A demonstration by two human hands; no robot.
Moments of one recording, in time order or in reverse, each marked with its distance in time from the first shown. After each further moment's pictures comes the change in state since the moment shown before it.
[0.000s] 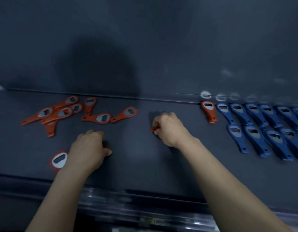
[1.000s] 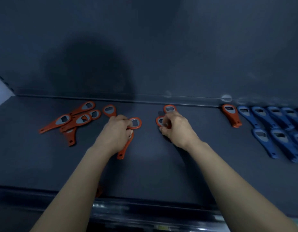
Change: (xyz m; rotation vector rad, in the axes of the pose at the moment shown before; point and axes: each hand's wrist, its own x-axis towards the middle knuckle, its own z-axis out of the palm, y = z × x) left_hand 0.078 -0.021 0.003 -0.160 0.079 0.388; right_hand 0.036 -0.023 0.030 0.270 0.186 0.073
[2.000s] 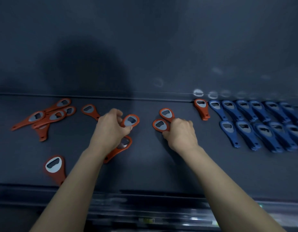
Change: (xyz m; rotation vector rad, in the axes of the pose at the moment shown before) left_hand -0.012 0.077 0.021 -0.368 0.221 -0.204; right_hand -0.052 0.032 -0.047 -0.272 0.046 0.343
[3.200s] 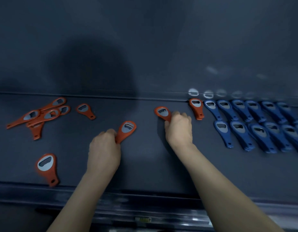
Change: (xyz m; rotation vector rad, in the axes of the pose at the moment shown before) left_hand -0.054 0.015 0.014 0.344 0.056 -0.074; right_hand 0.018 0.019 0.007 0.059 0.183 0.008
